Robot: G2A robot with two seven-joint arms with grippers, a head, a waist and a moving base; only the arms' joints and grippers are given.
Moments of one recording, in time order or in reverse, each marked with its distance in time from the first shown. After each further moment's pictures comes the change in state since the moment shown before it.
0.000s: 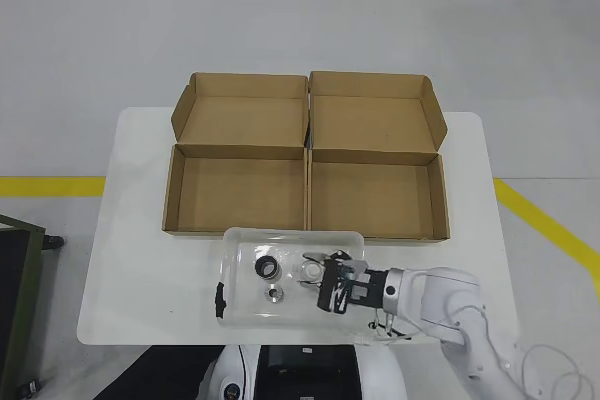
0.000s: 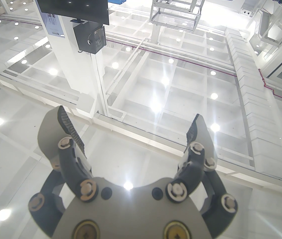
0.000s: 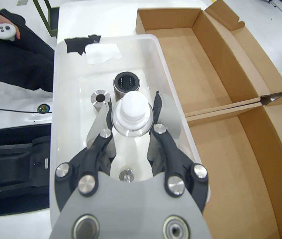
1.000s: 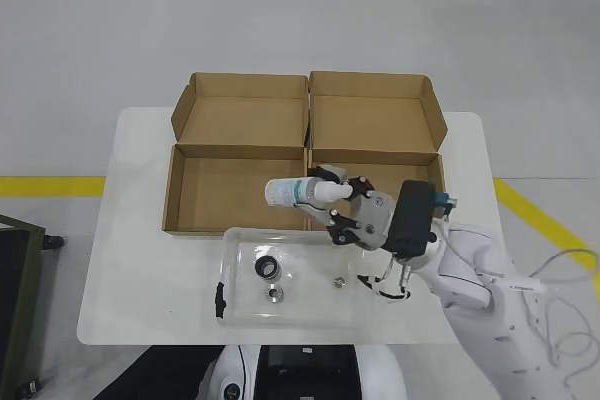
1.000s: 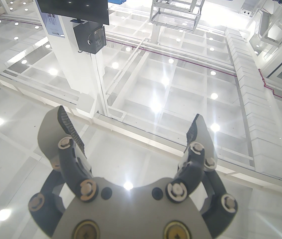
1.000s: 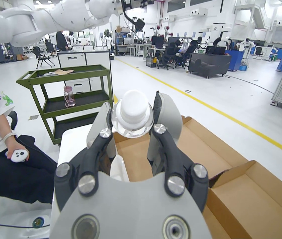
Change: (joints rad) left arm 0.000 0.000 0.000 0.000 0.000 0.000 0.000; right arm 0.232 -0.028 0.015 0.017 0.387 0.172 -0.297
